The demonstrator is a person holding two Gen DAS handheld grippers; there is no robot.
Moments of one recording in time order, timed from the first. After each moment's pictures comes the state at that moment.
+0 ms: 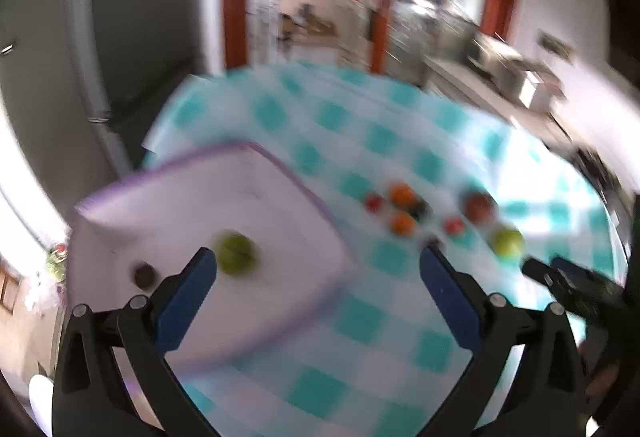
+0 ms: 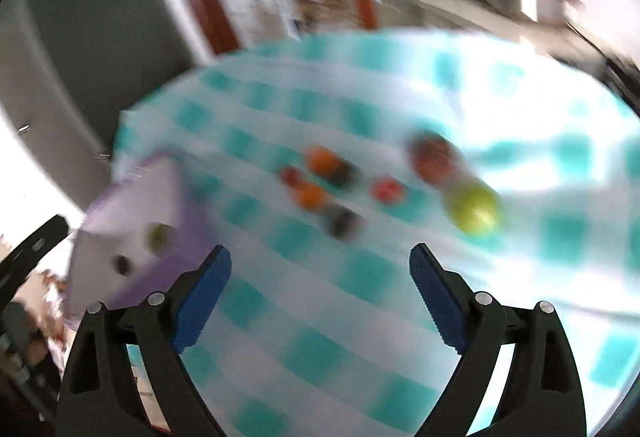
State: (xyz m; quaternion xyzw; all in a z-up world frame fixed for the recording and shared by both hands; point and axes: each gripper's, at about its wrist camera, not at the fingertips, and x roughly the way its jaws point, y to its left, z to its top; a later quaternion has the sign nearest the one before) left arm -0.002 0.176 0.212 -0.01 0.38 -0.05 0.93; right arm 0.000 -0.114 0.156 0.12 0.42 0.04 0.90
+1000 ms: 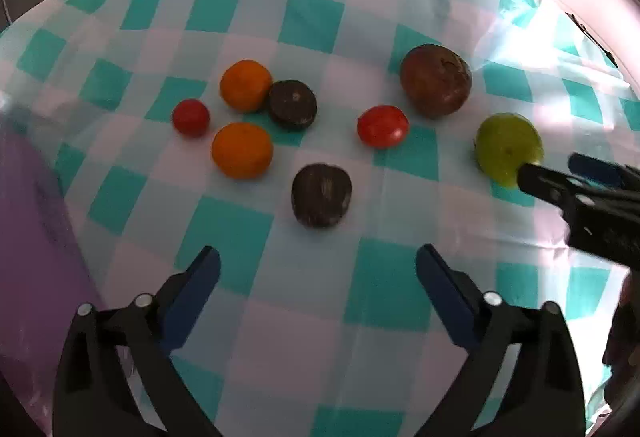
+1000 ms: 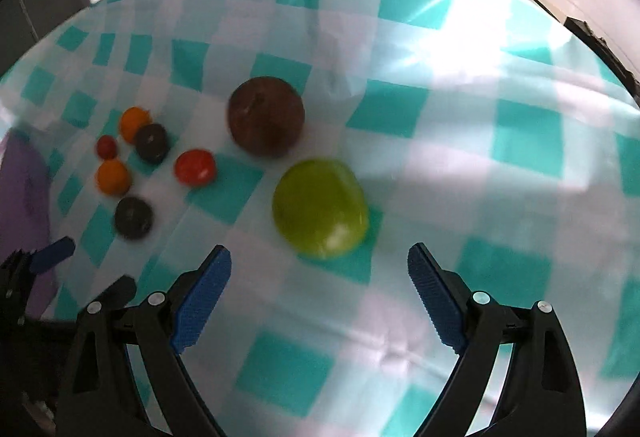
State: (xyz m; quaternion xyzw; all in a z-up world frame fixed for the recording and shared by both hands) left arm 0.148 0.005 0.034 0.07 0.50 -0.15 0.85; right arm 0.125 -0.181 0.054 0.03 0.51 -0.07 0.86
